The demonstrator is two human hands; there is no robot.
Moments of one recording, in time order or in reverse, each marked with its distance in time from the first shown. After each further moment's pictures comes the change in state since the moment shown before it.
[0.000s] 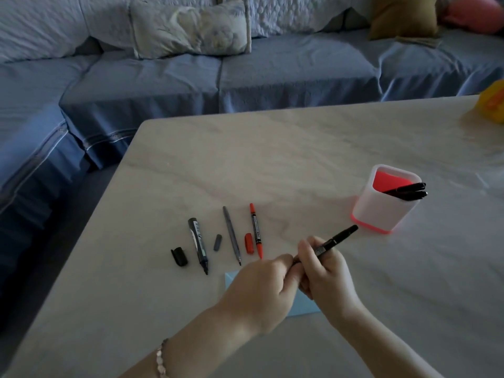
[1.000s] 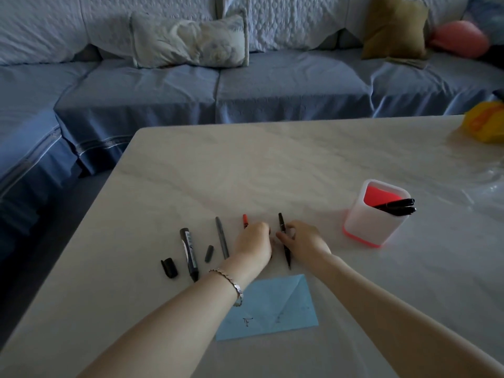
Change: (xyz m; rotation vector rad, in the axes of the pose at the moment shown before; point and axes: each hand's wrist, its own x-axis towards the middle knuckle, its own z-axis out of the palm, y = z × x) left_hand 0.108 -0.054 0.020 0.220 0.047 -0.408; right_hand 0.113 0.036 -0.016 -0.996 -0.067 0.106
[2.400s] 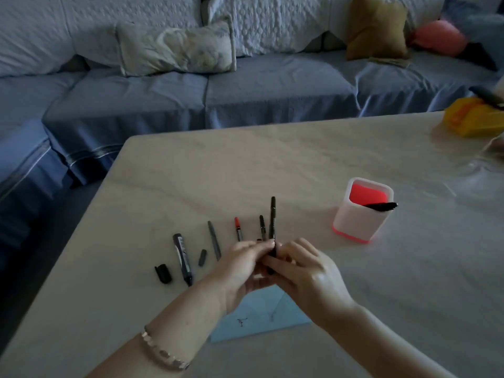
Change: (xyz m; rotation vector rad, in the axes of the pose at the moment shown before) left_hand -0.080 0.017 -0.042 -1.263 -0.346 -0.227; right_hand -0.092 0.002 -0.018 -0.123 0.557 -0.977
